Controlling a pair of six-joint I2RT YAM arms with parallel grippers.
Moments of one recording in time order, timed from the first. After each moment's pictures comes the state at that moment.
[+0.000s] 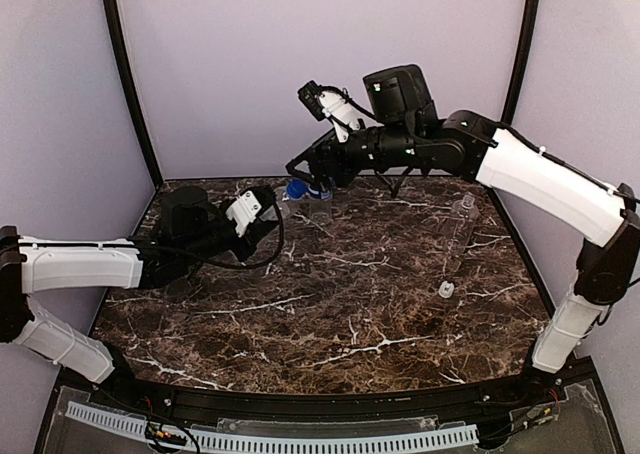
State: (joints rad) left arm -0.73 1.33 0.72 0.36 0.04 0.47; right arm 0.98 1.68 1.81 -0.52 -0.08 -0.05
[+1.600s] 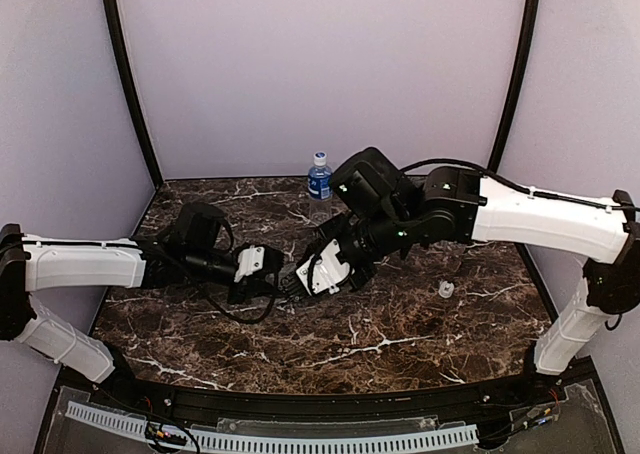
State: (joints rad) left arm -0.73 1.35 0.72 -0.01 0.61 0.73; right arm 1.18 1.62 1.55 -0.72 -0.10 -1.17
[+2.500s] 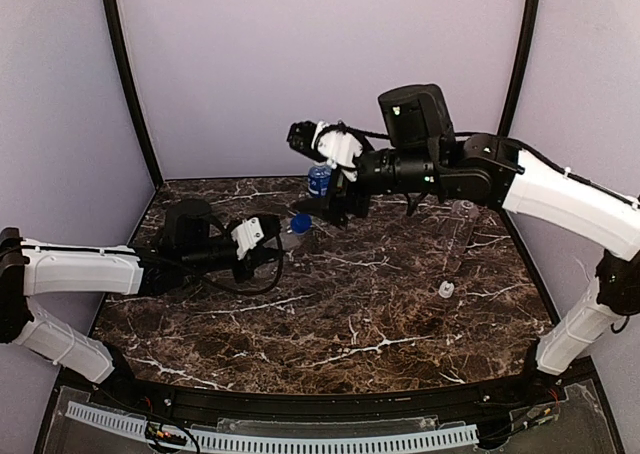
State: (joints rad) left arm -0.73 1.32 0.66 0.28 0.28 0.56; right arm 1.09 1.53 1.60 -0.45 -0.05 -0.56
